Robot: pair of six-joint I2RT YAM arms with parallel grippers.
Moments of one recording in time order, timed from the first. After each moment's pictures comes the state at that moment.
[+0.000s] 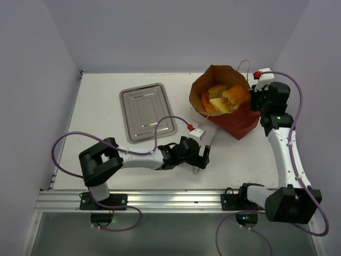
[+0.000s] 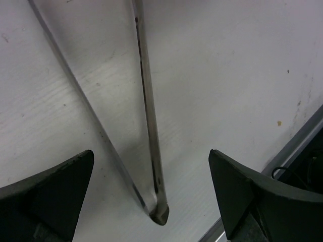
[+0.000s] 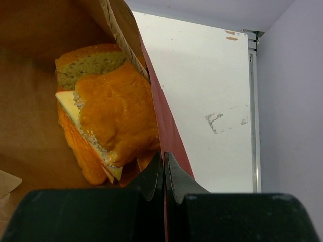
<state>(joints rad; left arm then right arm) -1.16 1.74 0.95 0.13 -0.19 -0.64 -0.08 1.16 1.11 -0.37 -0.09 -0.22</state>
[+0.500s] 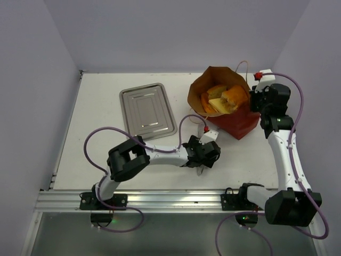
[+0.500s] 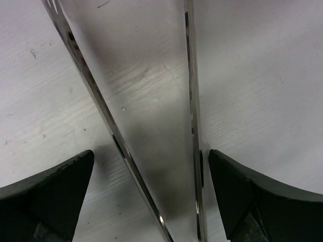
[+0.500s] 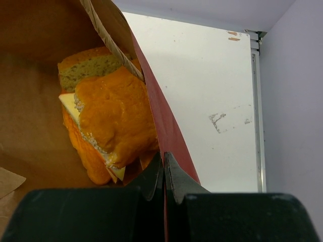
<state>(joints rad) -1.23 2.07 1.38 -0.26 -0.48 -0.61 -0.08 1.13 1.09 -0.36 -0.10 -0.19</state>
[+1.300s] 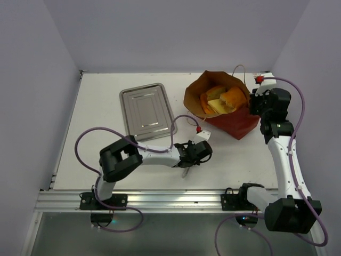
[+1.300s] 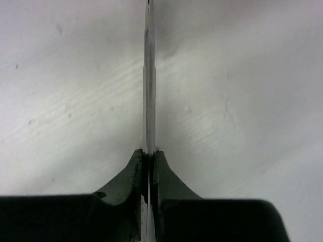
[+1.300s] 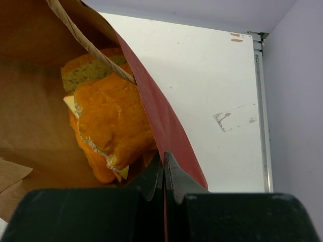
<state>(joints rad) -1.20 2.02 1.30 -0.22 -0.46 -0.60 -0.08 1.07 1.03 -0.34 -0.10 -0.16</state>
